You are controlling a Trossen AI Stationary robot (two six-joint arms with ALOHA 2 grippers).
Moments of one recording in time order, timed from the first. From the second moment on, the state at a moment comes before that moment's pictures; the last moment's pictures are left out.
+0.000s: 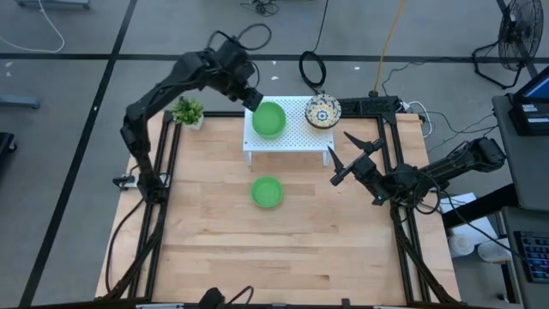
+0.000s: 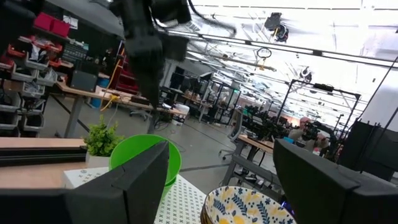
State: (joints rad) left arm 0.61 1.81 2.14 -1.24 0.14 -0.27; right arm 0.29 1.06 0.47 1.11 1.05 -0.78
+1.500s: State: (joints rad) left arm 0.60 1.93 2.14 -1.28 0.02 -0.39; right arm 0.29 1.06 0.47 1.11 1.05 -0.78
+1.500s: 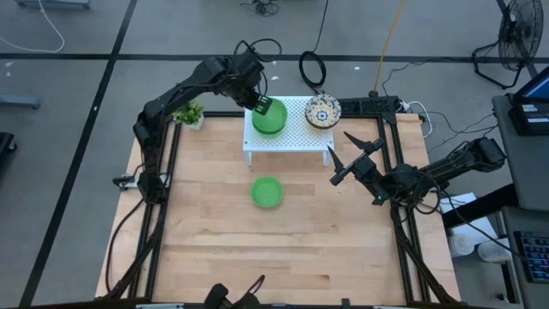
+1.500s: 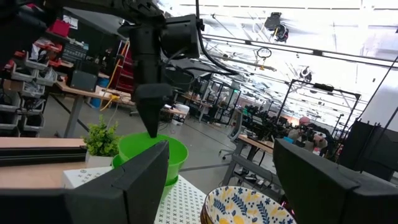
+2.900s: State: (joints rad) left arm 0.61 1.94 2.14 -1.32 0.08 -0.31; right arm 0.29 1.06 0.47 1.11 1.05 -0.78
